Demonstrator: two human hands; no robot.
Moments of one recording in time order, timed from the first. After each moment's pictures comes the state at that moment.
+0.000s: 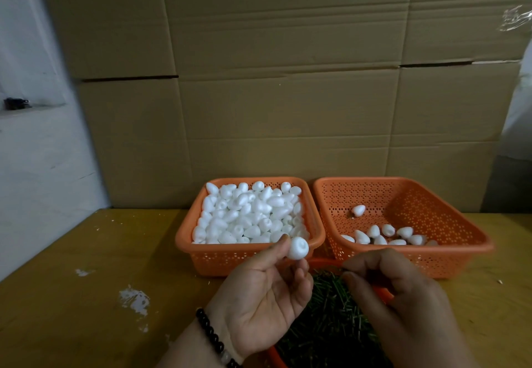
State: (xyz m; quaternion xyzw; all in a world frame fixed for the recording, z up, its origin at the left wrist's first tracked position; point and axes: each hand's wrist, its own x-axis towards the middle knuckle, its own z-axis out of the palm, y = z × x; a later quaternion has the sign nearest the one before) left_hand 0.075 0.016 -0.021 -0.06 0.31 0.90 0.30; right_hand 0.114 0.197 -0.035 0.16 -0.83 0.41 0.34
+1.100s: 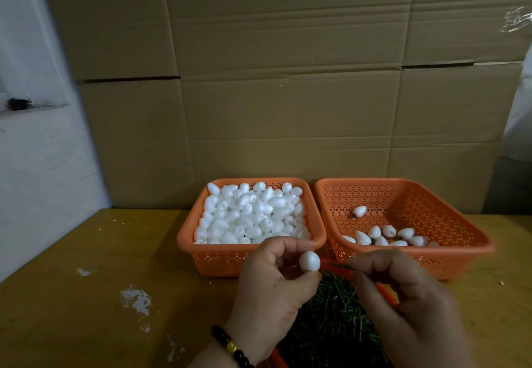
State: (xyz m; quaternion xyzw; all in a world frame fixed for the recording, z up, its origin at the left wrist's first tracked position) left_hand 0.082 0.030 -0.039 0.13 0.69 0.71 -0.09; right_hand 0.116 0.192 -0.036 0.18 -0.78 0.46 0.39
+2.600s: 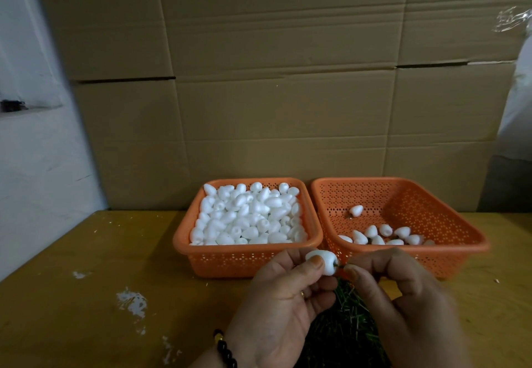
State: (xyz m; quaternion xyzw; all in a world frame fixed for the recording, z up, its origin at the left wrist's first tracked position) left_hand 0.101 0.043 -0.023 0.05 0.47 0.87 0.15; right_hand 0.114 0.191 -0.033 0.16 -0.79 0.41 0.42
